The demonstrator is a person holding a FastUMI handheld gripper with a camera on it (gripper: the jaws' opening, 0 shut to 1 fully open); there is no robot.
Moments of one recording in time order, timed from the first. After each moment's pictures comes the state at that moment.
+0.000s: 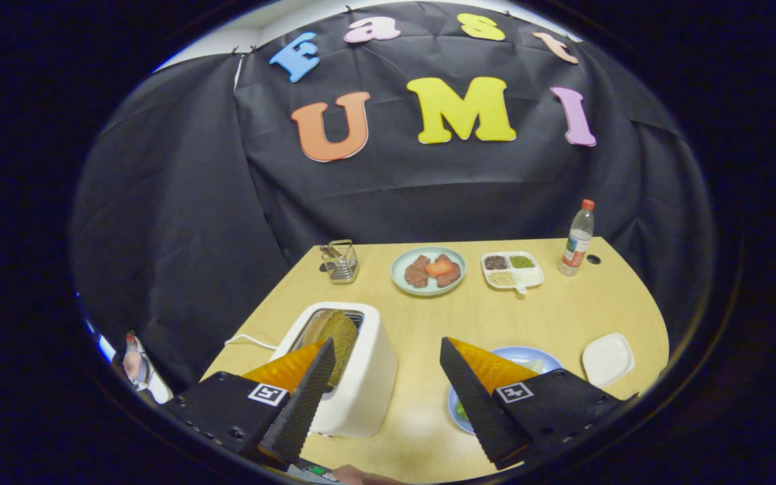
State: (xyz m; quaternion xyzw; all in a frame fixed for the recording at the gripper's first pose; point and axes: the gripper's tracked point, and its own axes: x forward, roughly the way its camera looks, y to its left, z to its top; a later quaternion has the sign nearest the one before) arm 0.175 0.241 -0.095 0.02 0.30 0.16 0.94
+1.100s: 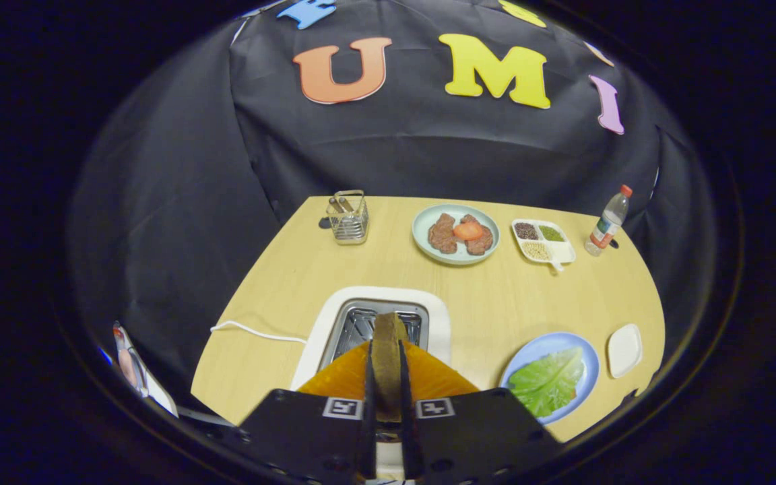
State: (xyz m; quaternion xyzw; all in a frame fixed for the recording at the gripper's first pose) arm 0.204 0.312 -0.149 -0.04 0.41 0.10 0.91
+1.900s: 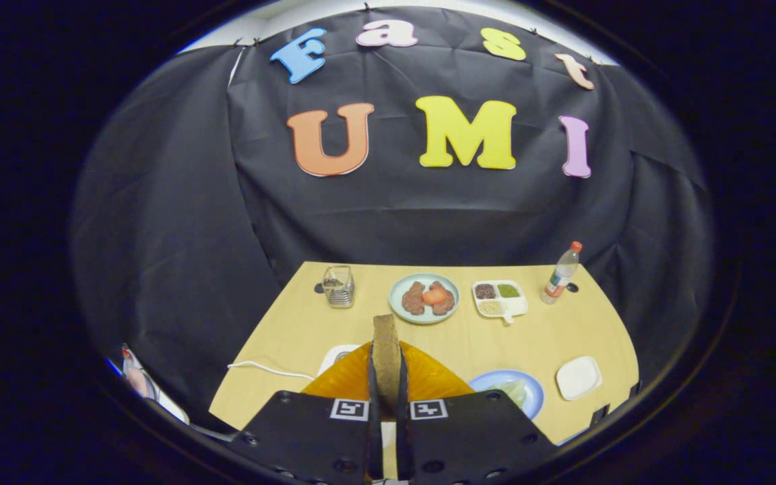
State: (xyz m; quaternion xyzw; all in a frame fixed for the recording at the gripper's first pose) arm 0.193 0.263 -0.013 -0.02 0.30 0.08 0.95
